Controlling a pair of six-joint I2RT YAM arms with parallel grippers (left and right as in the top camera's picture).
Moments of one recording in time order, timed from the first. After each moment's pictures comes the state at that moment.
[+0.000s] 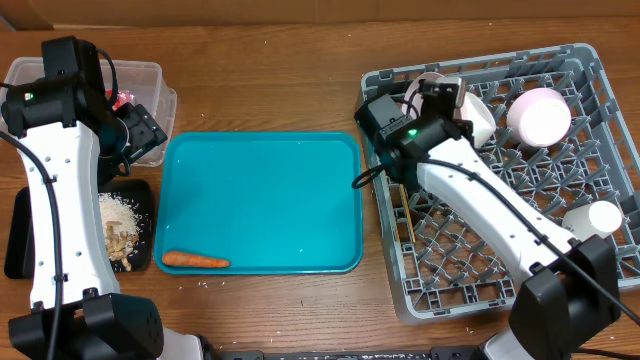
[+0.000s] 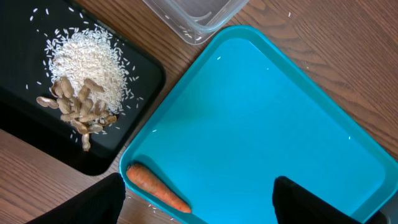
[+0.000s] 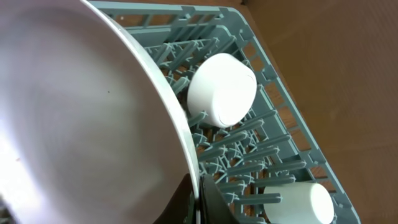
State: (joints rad) left arm 0.24 1.66 1.74 -1.39 -0.02 -0.46; right arm 0.55 1.74 1.45 -1.14 1.03 0.69
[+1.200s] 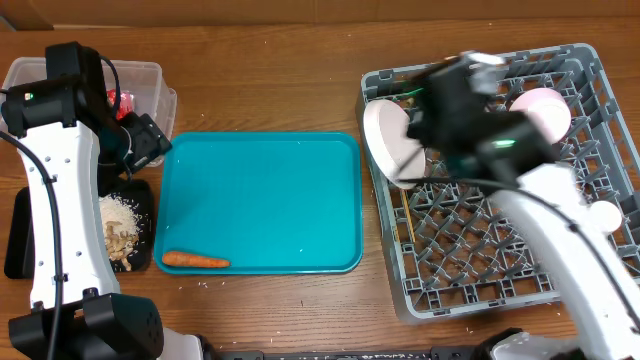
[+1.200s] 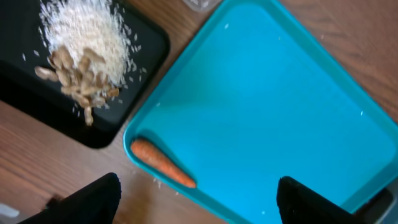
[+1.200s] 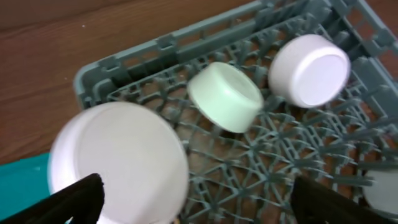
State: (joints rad) left arm 0.23 1.66 1.74 -1.49 0.01 -0.46; right arm 0.41 1.48 1.60 -1.15 0.44 0.60
